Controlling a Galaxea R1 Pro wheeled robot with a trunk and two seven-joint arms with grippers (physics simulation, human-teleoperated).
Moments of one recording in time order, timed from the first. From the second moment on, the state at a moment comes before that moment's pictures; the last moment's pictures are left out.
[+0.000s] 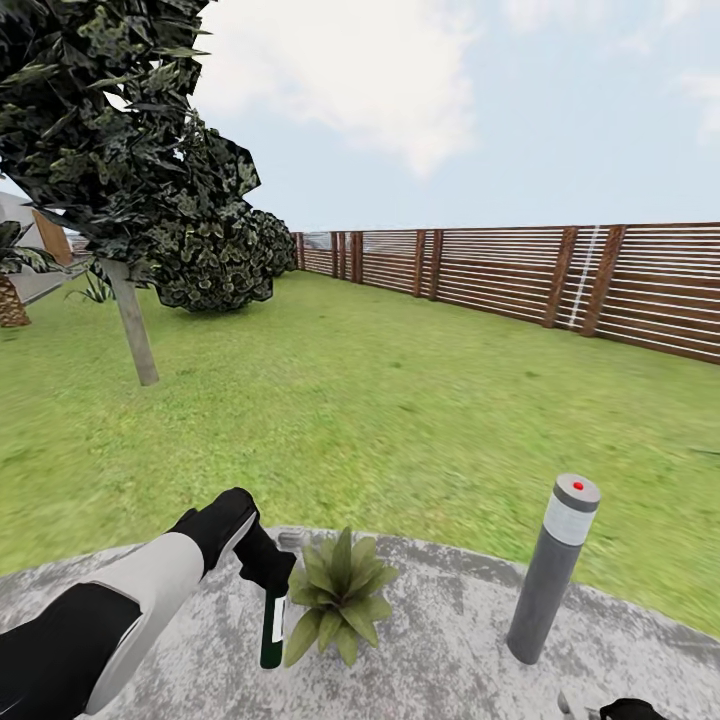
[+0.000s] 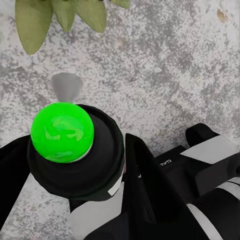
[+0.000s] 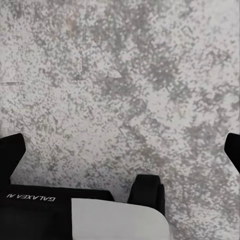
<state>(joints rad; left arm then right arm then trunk) -0.97 0.00 -0.37 -0.23 -0.04 0.99 -0.65 -0.55 -0.25 -0.09 -0.01 0.01 0.36 0.46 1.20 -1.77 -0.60</state>
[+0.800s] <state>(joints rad) -0.97 0.00 -0.37 -0.19 -0.04 0.99 -0.65 -0.55 -0.26 -0.09 0.00 0.01 0.36 0.46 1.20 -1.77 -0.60</state>
